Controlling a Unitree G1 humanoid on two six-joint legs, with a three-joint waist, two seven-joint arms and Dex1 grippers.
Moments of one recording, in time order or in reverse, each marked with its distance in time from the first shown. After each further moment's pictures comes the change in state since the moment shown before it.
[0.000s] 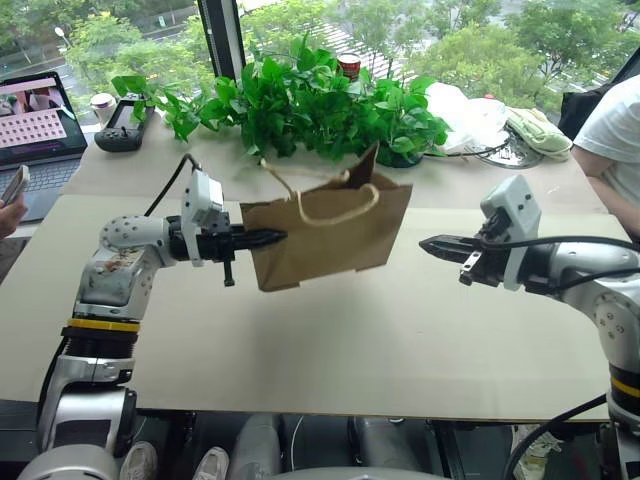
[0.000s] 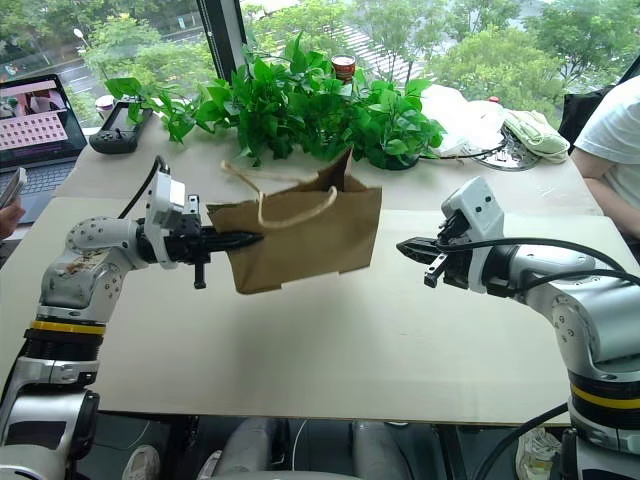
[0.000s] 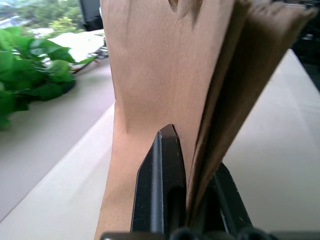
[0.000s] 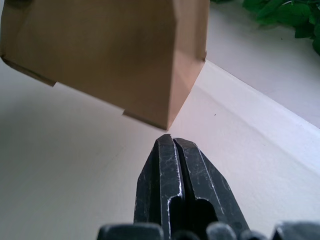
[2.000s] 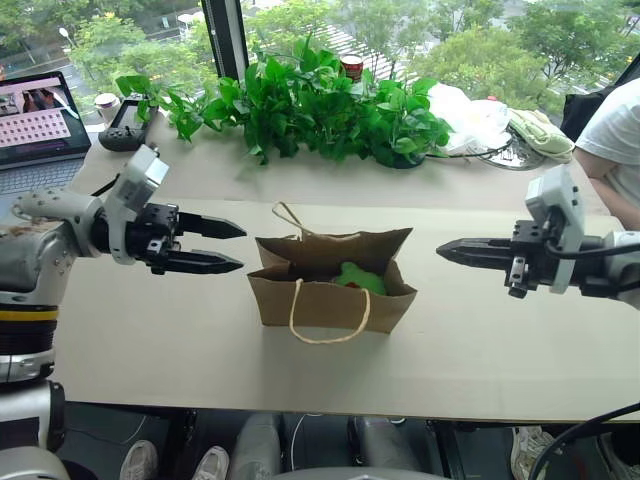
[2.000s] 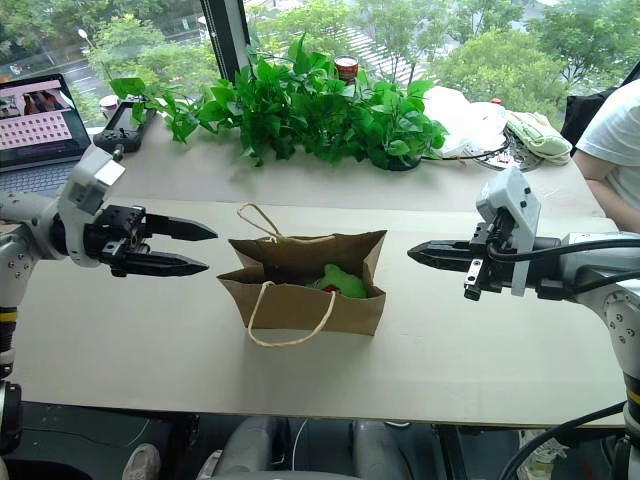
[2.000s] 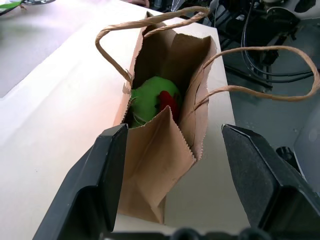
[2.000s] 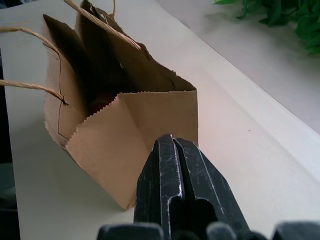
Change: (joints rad) left arm -0.049 0.302 0.090 -0.112 -0.193 0.441 -0.181; right arm 0.039 -0.178 -0.083 0.032 0.162 -0.120 0.220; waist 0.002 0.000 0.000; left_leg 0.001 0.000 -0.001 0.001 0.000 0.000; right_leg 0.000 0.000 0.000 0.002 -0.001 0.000
